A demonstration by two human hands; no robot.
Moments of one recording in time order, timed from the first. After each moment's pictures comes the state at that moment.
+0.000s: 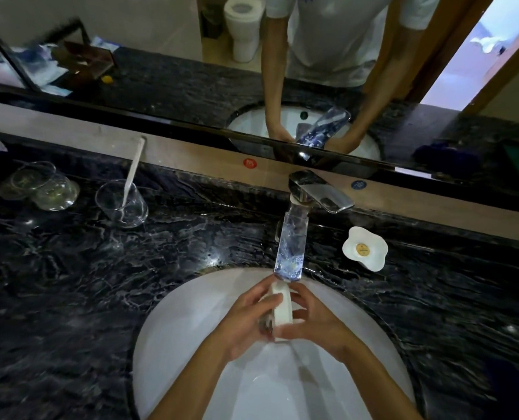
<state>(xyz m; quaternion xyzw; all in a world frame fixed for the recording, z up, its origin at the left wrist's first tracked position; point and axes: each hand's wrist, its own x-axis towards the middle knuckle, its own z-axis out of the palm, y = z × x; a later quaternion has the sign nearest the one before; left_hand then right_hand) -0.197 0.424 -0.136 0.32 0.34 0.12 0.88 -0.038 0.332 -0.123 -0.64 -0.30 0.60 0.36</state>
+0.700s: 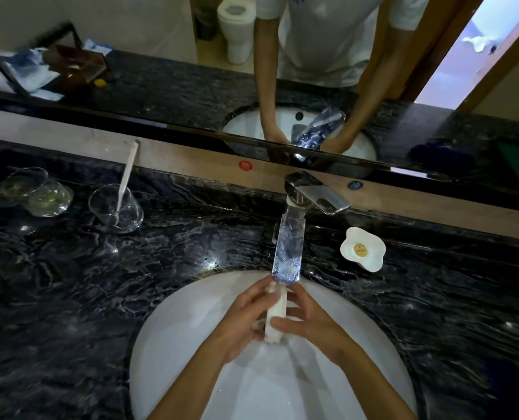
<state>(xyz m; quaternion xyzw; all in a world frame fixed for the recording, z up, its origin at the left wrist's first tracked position) -0.193 0.429 -0.135 0.34 0.39 0.11 0.85 -0.043 0.334 -0.122 -0.64 -0.30 0.59 0.39</state>
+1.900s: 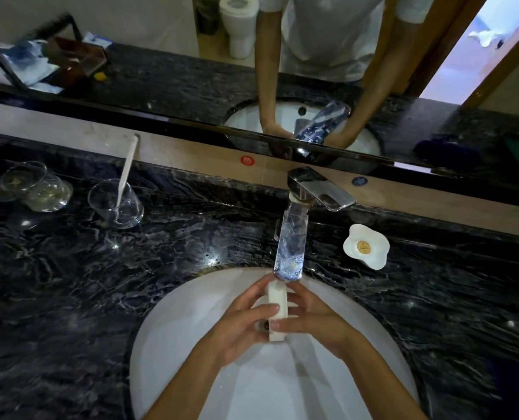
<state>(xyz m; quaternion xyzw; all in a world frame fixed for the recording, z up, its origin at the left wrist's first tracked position) -0.206 0.427 -0.153 0.29 0.29 0.12 0.90 -0.040 0.342 -0.116 -0.62 -0.28 0.63 0.37</state>
